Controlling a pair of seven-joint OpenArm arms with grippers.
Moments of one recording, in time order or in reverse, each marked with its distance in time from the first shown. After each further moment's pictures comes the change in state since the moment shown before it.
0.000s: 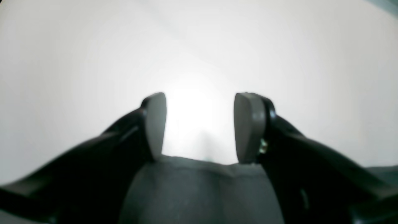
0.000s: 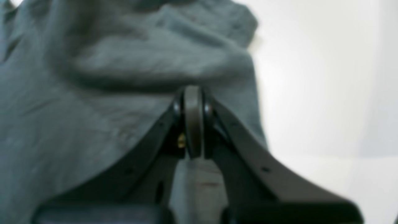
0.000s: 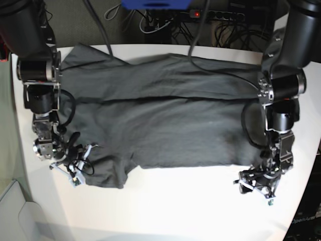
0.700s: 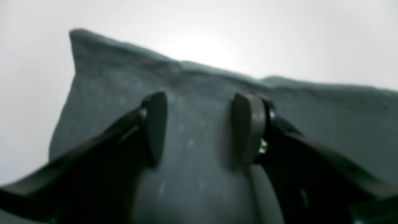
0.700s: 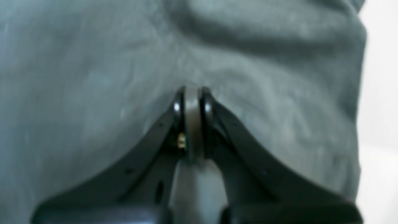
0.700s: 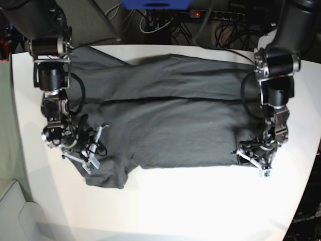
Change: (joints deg) left arm 8.2 -0.2 0.2 -2.1 0.1 0.0 -3.9; right arm -9.5 -3.3 1.8 15.0 0.1 6.4 -7.6
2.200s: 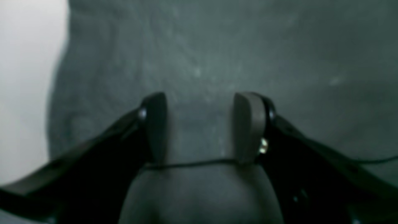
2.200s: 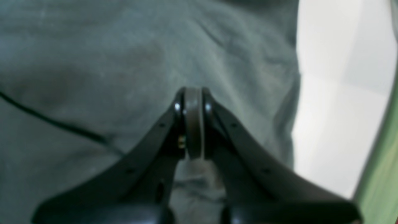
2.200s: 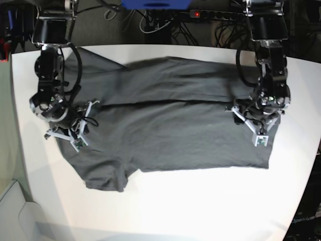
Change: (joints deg) left arm 32.3 3.2 -0.3 58.6 -1.9 6.1 36.7; right arm -21.0 -2.0 7.9 36.7 0.0 0.0 -15.8
